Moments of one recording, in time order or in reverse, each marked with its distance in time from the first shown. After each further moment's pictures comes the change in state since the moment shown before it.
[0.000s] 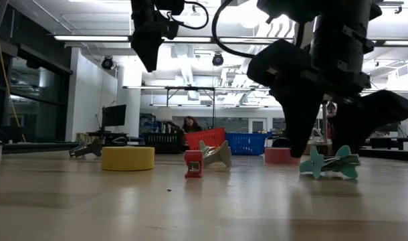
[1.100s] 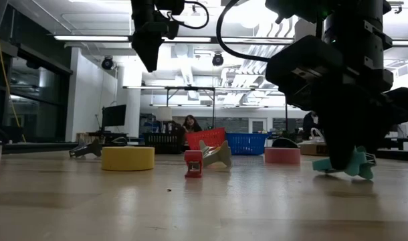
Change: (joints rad) left arm 0.000 0.000 0.000 0.005 -0.002 0.012; right arm 0.032 0.001 -0.001 -0.054 -0.067 -0.055
